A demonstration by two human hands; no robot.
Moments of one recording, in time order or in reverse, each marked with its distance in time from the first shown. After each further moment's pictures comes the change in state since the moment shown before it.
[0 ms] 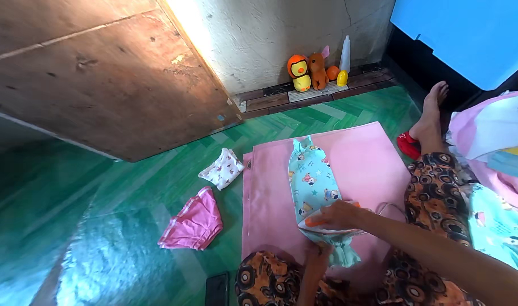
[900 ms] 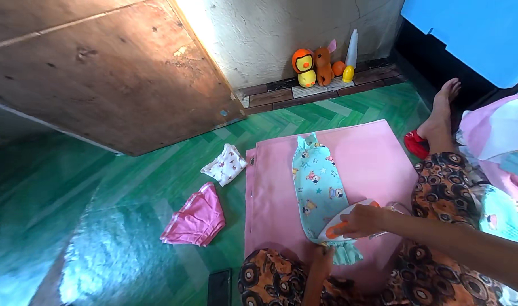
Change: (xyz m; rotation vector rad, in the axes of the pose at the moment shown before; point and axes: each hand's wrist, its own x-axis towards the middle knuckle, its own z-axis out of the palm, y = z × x) left_hand 0.010 -0.010 0.007 -0.054 0.011 -0.029; right_hand -0.042 0.014 0.002 -0.108 -0.179 -0.140
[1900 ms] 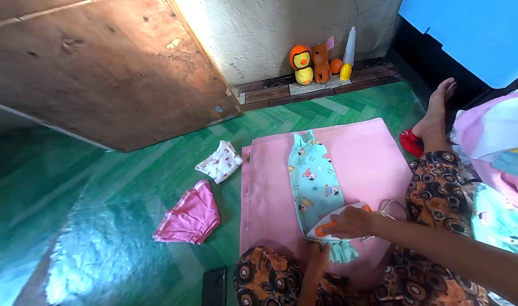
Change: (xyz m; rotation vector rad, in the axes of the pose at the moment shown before) left_hand -0.001 0.006 0.002 0.076 0.006 -0.007; right_hand 0.017 -0.018 0.007 0.038 0.047 0.083
